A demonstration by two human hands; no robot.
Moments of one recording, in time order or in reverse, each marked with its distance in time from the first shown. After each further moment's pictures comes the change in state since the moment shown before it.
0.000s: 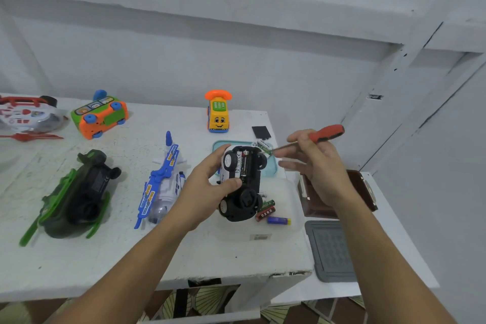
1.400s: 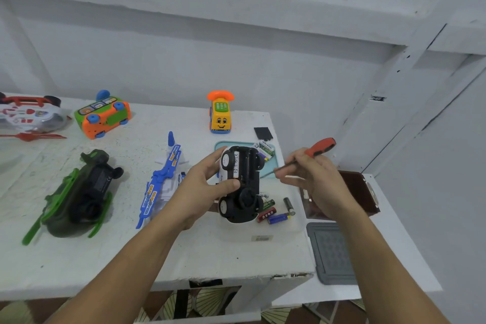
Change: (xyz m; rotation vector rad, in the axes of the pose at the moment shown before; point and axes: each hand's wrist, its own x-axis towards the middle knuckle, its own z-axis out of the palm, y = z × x) left_hand 0.002 0.002 -0.010 -0.139 -0.070 -0.142; right_hand -0.007 0.017 -0.004 -0.029 -0.054 0.143
